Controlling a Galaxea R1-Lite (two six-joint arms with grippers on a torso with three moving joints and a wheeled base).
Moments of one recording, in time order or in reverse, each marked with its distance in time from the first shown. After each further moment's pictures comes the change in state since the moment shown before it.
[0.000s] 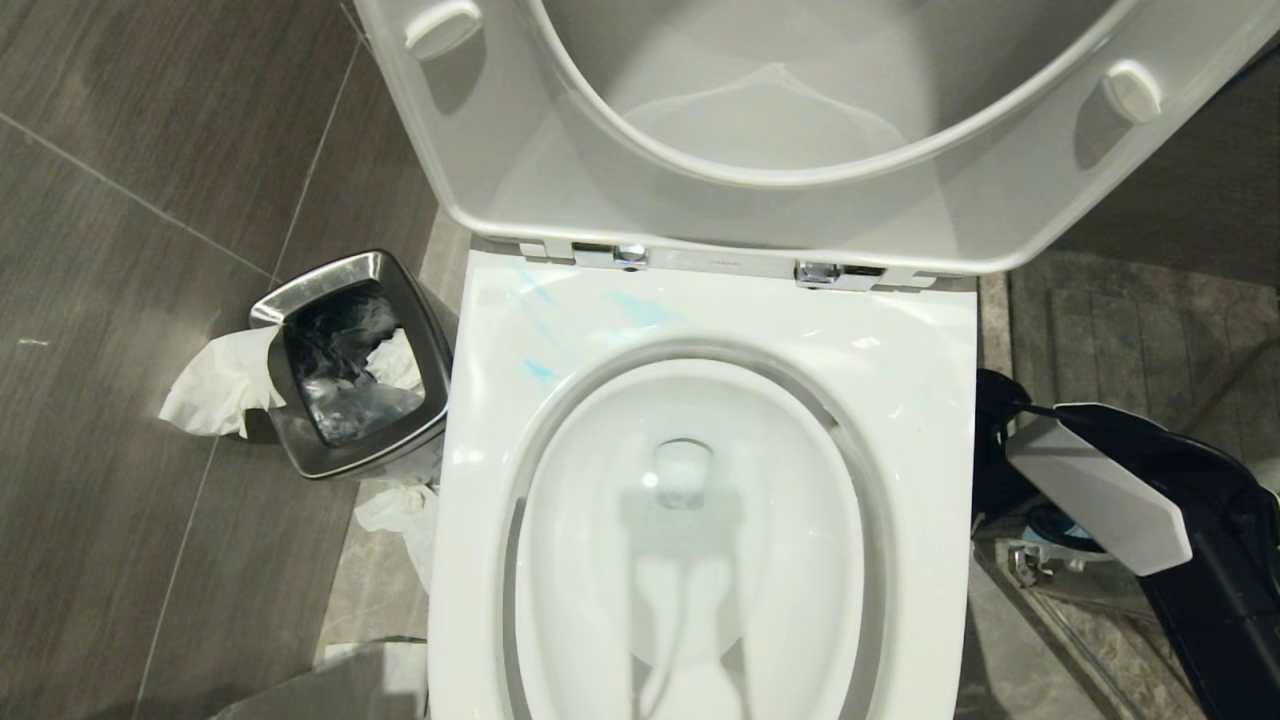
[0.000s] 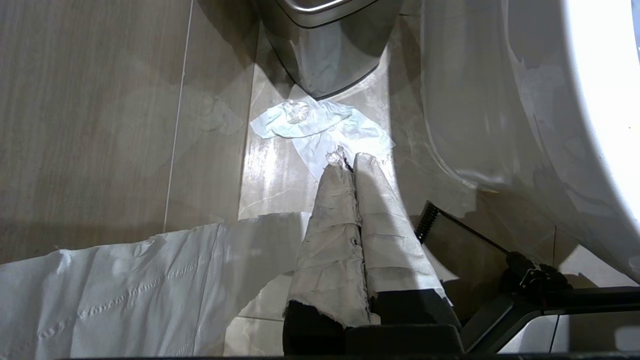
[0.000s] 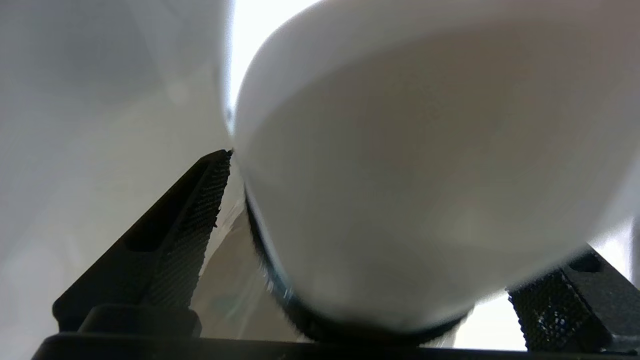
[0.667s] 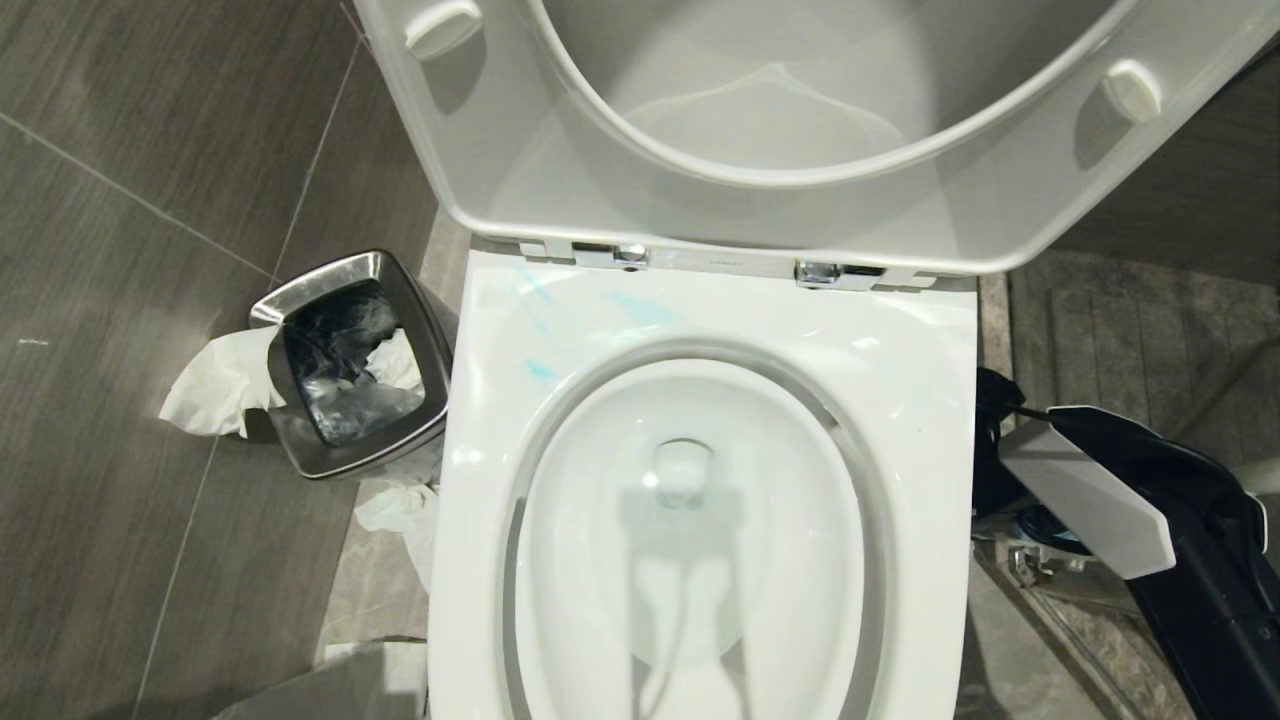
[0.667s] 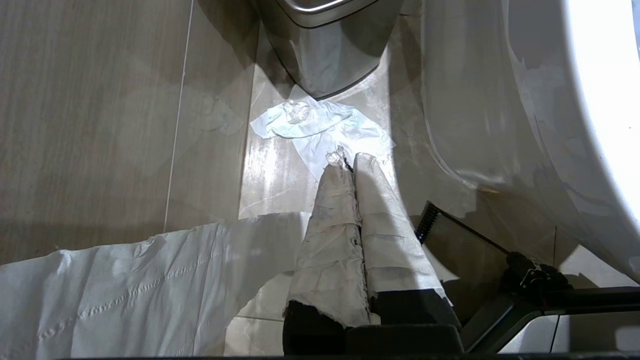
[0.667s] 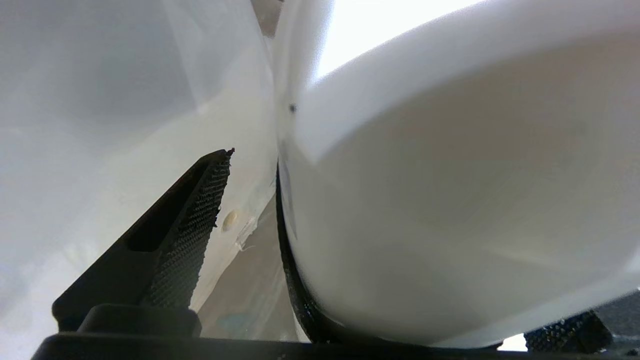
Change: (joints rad) left arm 0.000 0.000 0.000 0.000 0.000 0.001; right arm 0.003 0.032 -0.073 0.000 0.059 -0.011
